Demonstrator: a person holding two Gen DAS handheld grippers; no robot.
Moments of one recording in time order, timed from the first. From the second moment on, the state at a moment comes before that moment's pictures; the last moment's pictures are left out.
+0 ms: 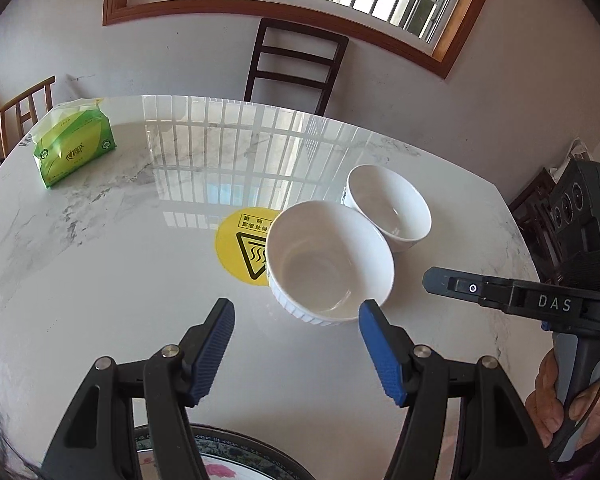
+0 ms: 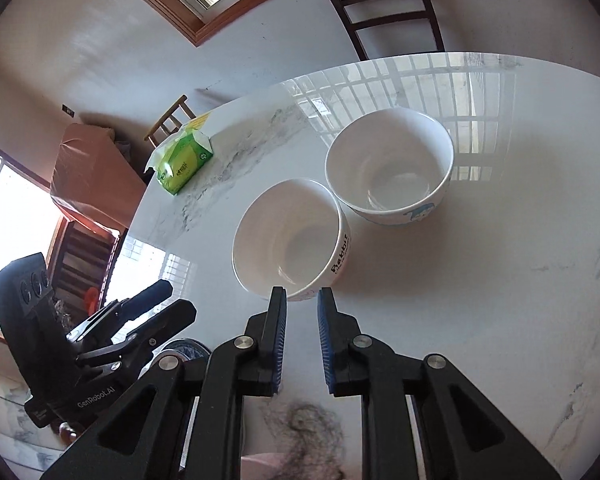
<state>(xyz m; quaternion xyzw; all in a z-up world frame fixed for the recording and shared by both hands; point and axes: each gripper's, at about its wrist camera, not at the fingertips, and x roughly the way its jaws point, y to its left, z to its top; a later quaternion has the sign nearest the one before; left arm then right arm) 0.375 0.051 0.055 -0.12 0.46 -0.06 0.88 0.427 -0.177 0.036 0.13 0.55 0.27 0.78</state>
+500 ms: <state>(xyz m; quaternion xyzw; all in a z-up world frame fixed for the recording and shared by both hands) 0.407 0.041 0.021 -0.09 0.50 -0.06 0.86 0.462 -0.158 -0.002 0.12 0.59 0.22 0.77</state>
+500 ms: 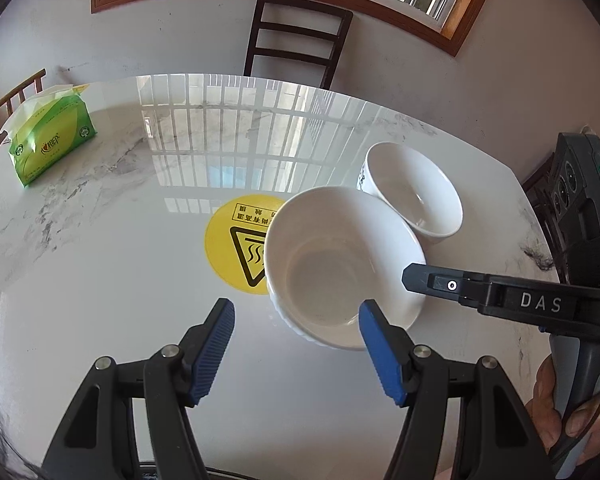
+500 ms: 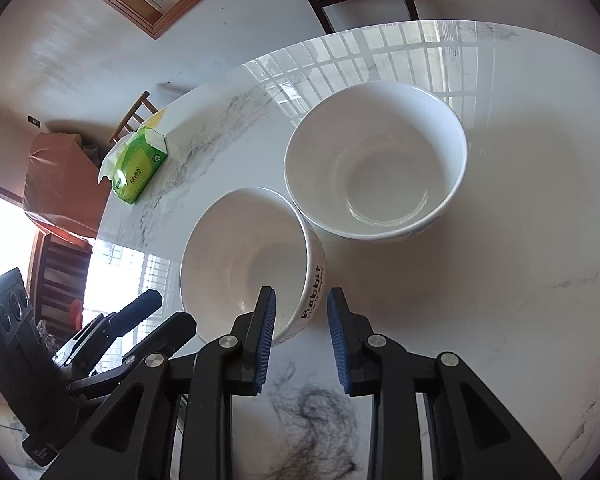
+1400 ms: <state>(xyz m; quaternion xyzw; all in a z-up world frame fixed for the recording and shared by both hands) 0.342 0.020 0.066 -0.09 0.47 -0.06 0.88 0.416 -0.180 0.022 0.13 0.58 0.25 0.76</state>
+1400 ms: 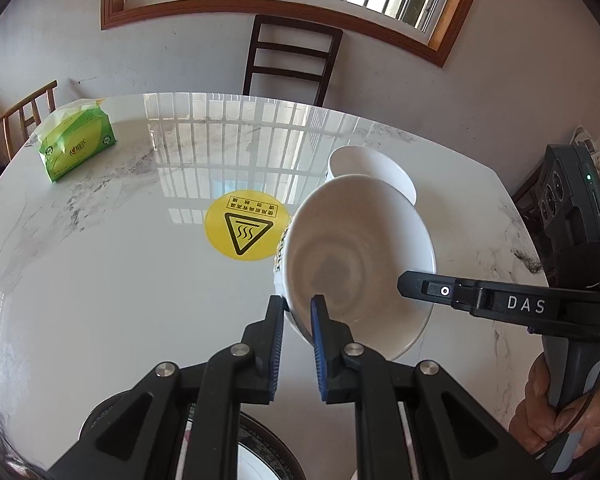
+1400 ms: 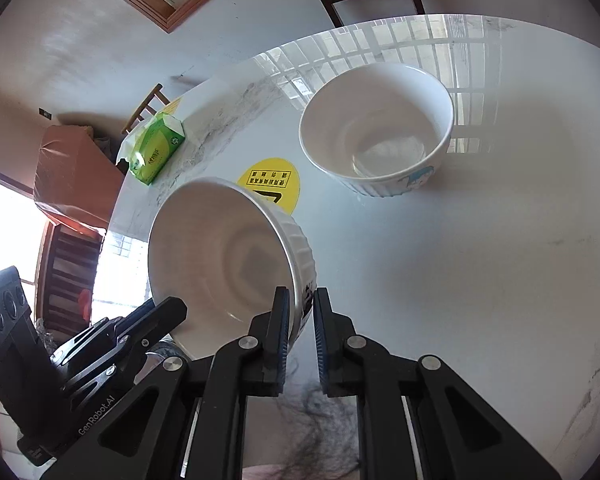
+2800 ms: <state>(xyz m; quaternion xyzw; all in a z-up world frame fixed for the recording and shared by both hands) 0.147 -0.057 0.081 -0.03 0.42 -0.12 0.90 0.220 -0.254 0.035 0.13 0.56 0.26 0.78</state>
